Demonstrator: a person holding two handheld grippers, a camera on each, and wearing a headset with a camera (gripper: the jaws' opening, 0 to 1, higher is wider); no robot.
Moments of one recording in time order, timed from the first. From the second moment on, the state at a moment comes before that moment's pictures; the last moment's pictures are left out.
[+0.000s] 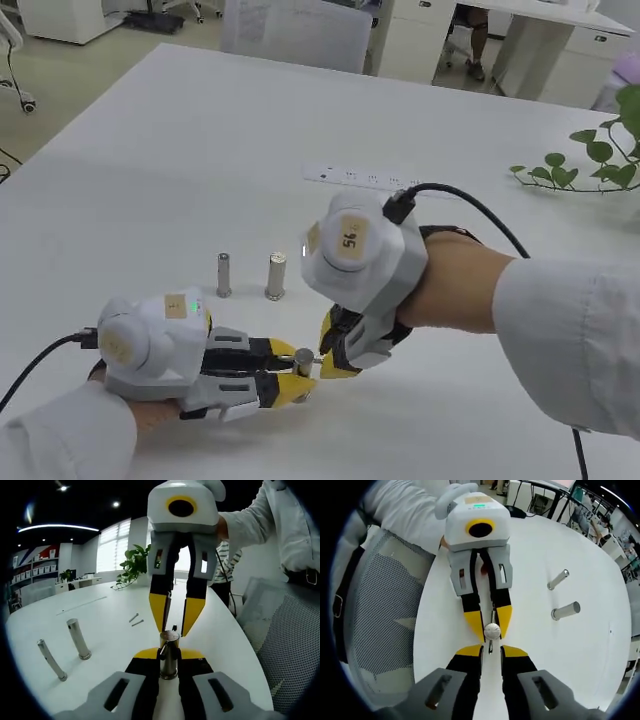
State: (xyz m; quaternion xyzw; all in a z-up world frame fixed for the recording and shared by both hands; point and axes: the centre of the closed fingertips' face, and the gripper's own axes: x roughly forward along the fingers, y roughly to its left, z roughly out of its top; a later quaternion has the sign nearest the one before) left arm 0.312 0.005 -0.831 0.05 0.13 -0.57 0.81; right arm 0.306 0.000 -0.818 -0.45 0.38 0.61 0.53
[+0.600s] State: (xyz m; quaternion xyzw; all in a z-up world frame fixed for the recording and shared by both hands) left arm 0.314 0.004 -0.831 0.05 0.13 -0.57 0.81; right arm 0.307 -0.006 -0.821 -0.43 0.37 0.61 0.55
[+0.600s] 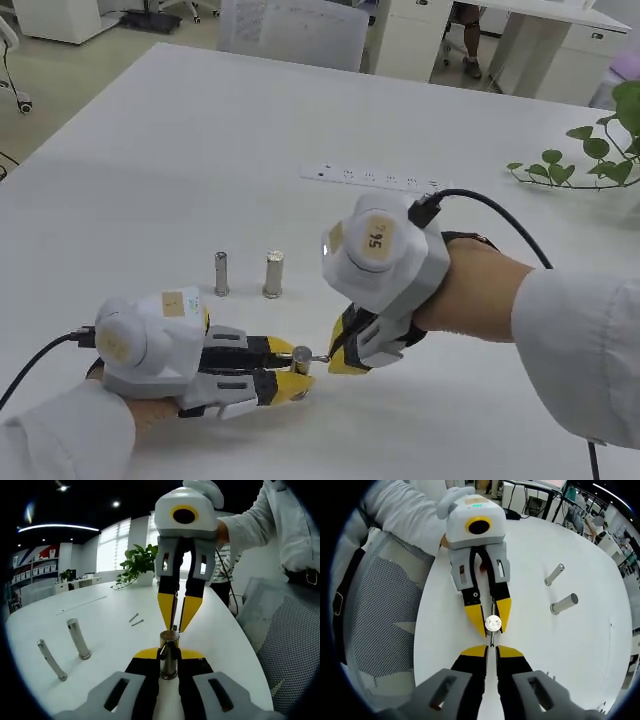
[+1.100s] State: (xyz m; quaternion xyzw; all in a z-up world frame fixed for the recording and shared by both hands) left arm 0.312 0.004 -0.831 0.05 0.13 -0.57 0.81; right arm 0.302 0.005 -0.823 -0.44 0.36 0.62 0.55
